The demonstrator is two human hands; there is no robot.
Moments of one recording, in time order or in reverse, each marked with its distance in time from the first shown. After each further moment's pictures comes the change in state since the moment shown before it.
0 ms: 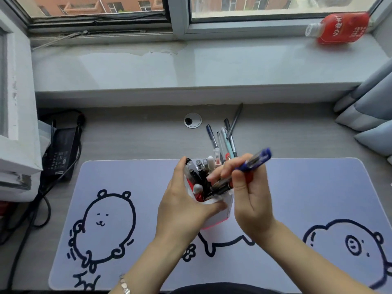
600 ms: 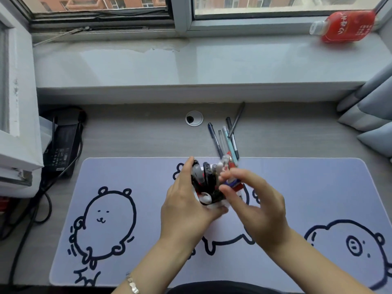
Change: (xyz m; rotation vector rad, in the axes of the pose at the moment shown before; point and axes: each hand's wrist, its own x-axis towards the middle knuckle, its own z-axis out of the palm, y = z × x) left_hand -0.004 -0.007 0.009 0.163 0.024 0.075; right_hand -0.015 0.001 -0.018 -0.554 0.023 -0.259
